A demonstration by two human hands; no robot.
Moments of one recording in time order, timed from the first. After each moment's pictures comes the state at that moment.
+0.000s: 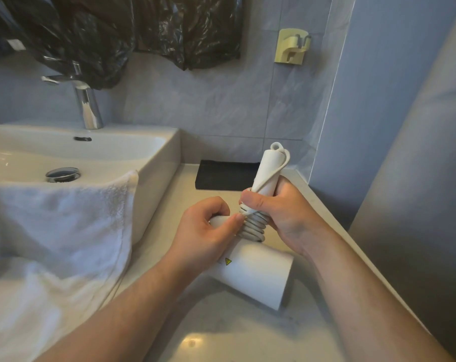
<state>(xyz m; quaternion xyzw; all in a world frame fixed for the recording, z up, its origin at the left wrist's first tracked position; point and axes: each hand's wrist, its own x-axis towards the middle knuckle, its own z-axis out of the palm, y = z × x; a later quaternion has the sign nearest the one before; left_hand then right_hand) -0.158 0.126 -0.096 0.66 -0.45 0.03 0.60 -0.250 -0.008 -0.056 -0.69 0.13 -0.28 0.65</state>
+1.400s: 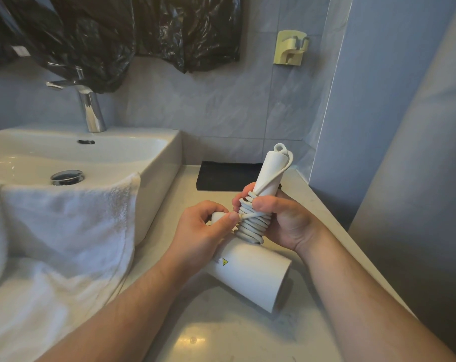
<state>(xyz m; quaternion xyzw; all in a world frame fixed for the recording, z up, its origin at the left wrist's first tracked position) -0.152 0.128 -0.101 0.62 -0.40 -0.10 0.66 -0.248 -0.021 -0.065 -0.59 -0.06 -0.12 0.80</state>
